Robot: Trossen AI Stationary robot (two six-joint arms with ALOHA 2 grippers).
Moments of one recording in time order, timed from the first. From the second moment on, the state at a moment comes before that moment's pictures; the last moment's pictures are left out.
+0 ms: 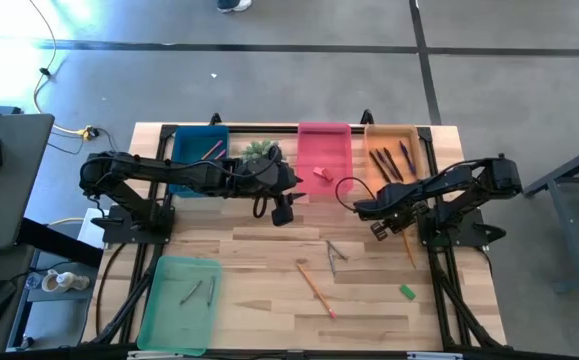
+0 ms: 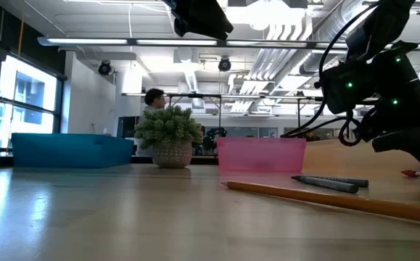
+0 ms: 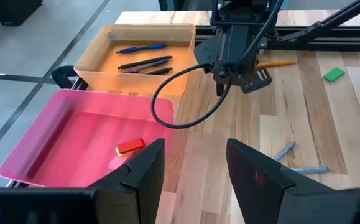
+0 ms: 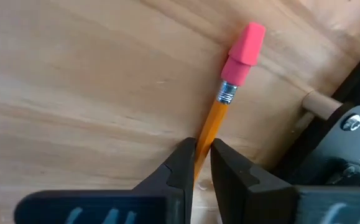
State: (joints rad) left arm 0.11 1.56 1.32 -0.34 -0.25 0.00; right arm -0.05 1.51 0.61 -1.01 -0.06 1.04
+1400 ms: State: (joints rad) left arm 0.11 1.37 1.32 -0.54 -0.33 -0.06; right arm 0.04 1.51 0.67 -0.85 -0.17 0.99
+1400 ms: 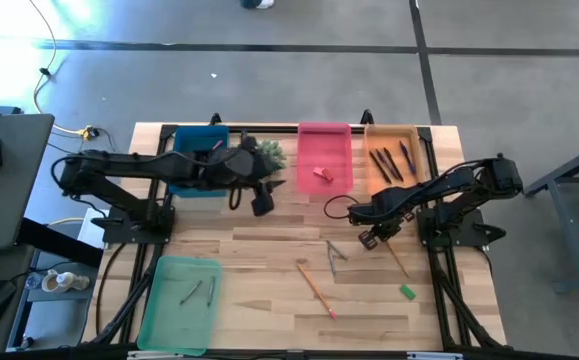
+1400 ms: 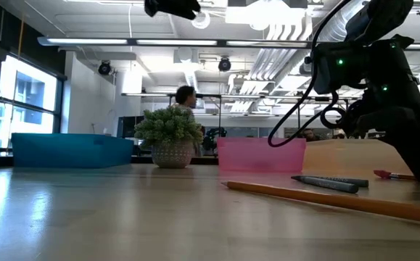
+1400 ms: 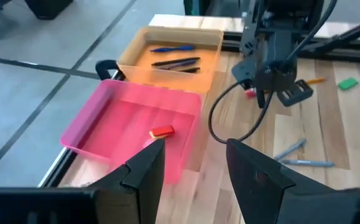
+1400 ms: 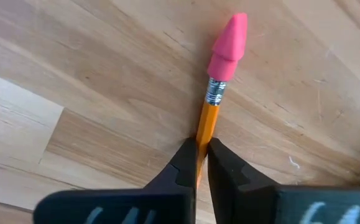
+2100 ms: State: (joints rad) left arm 0.11 1.30 0.97 -0.32 -0.20 -0.33; right arm 0.04 1.41 0.67 -0.71 -0.19 0.98
